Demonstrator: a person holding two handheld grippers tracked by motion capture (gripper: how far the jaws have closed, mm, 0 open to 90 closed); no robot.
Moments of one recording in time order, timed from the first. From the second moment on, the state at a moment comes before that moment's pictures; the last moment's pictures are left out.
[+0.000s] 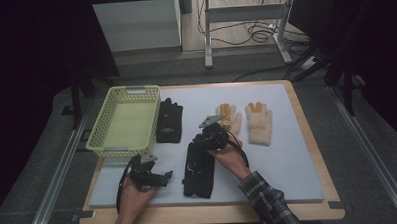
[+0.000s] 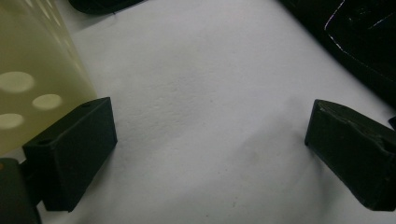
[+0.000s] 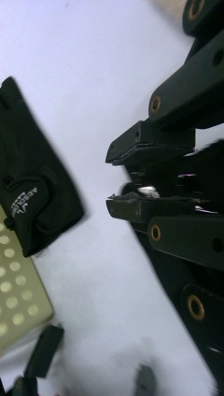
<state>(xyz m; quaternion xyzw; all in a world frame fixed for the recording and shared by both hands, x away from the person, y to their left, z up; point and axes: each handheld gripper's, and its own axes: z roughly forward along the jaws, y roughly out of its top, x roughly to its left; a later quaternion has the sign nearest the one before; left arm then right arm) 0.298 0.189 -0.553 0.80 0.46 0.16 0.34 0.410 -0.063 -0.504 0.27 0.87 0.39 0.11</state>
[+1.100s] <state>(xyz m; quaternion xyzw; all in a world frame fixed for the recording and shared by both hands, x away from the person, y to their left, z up) 0.298 0.189 -0.553 0.80 0.46 0.16 0.34 0.513 0.026 -0.531 0.28 0.88 0.36 0.12</state>
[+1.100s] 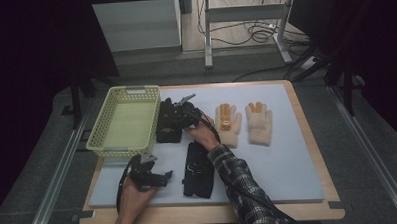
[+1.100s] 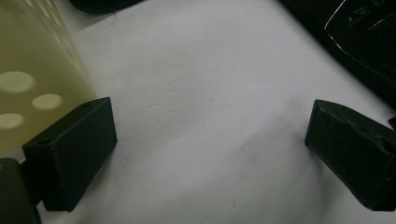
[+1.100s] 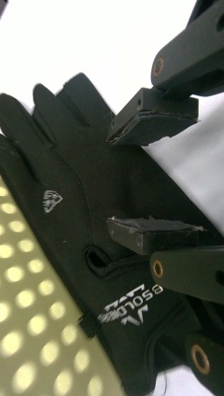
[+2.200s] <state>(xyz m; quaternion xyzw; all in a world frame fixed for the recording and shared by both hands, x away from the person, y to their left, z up) 0.298 0.190 -0.553 0.81 0.46 0.16 0.34 0.464 -0.017 -0.464 0.32 0.84 0.44 0.06</state>
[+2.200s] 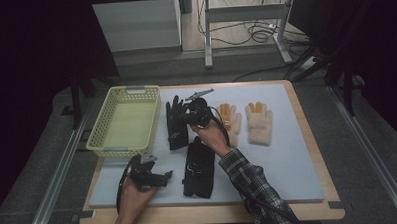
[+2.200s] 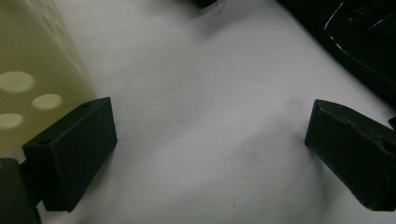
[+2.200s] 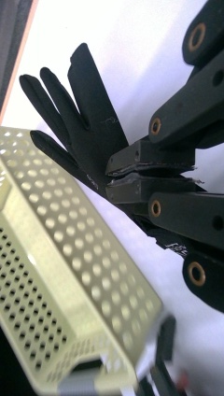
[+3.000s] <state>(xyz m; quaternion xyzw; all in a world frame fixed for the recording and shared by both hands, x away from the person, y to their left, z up) 0.298 0.189 -0.553 0.80 0.46 0.16 0.34 0.332 -0.080 -0.450 0.31 0.83 0.47 0.05</state>
